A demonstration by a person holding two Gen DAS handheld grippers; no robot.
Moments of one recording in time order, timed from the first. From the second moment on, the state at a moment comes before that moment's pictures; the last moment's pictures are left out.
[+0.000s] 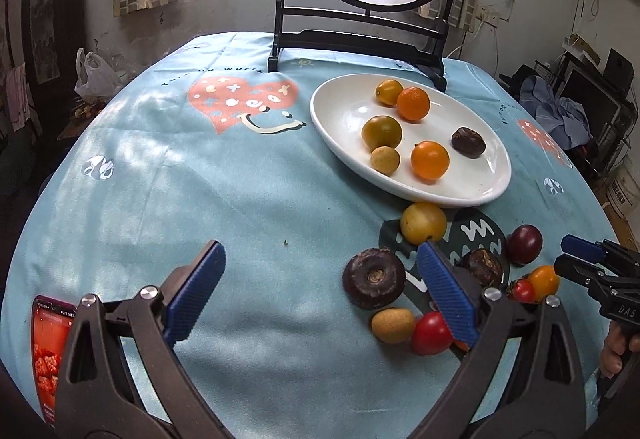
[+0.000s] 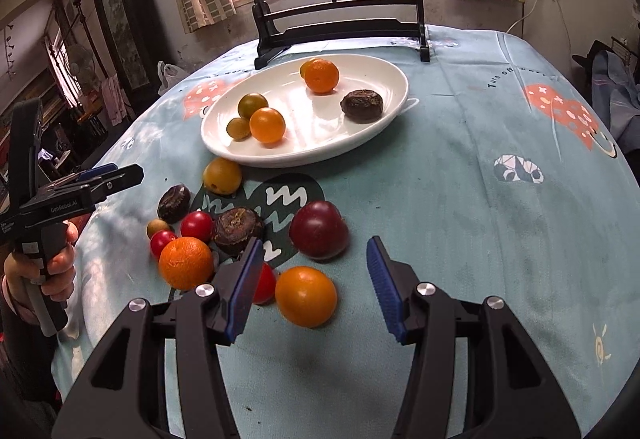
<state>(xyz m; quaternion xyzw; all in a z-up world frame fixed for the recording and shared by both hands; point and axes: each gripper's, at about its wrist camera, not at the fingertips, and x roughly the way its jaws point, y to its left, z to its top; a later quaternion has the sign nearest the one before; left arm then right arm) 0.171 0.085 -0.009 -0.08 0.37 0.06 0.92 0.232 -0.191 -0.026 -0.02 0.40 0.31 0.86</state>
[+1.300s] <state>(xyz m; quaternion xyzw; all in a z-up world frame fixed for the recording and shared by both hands) 0.154 -0.037 -0.039 0.14 0.38 -0.16 0.90 0.227 -0.190 -0.049 -0.04 0.44 0.30 0.85</state>
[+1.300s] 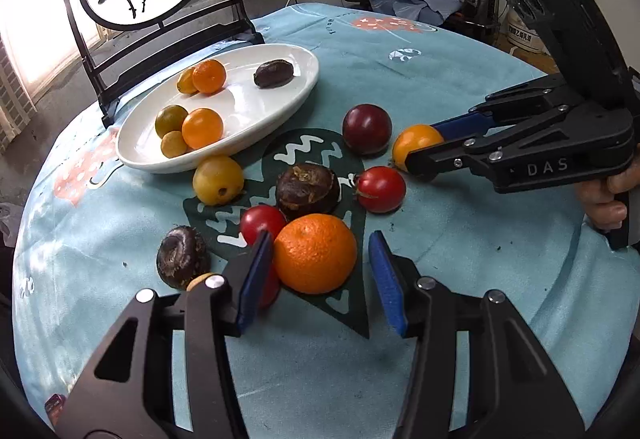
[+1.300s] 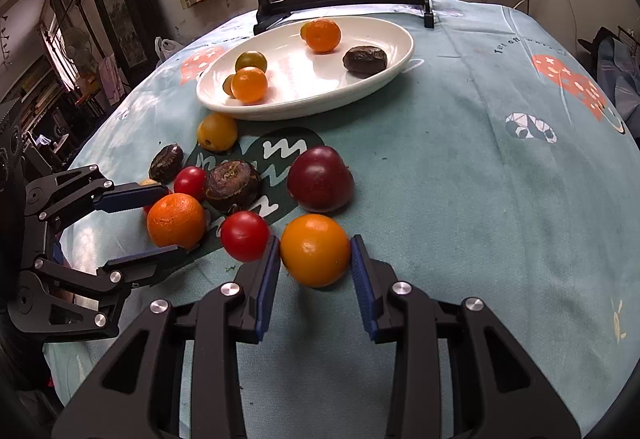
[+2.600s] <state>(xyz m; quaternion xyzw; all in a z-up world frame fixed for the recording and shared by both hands) 0.282 0.067 0.007 -0.11 0.32 0.01 0.94 0.336 -0.138 -0.015 0.02 0.37 0.29 0.88</state>
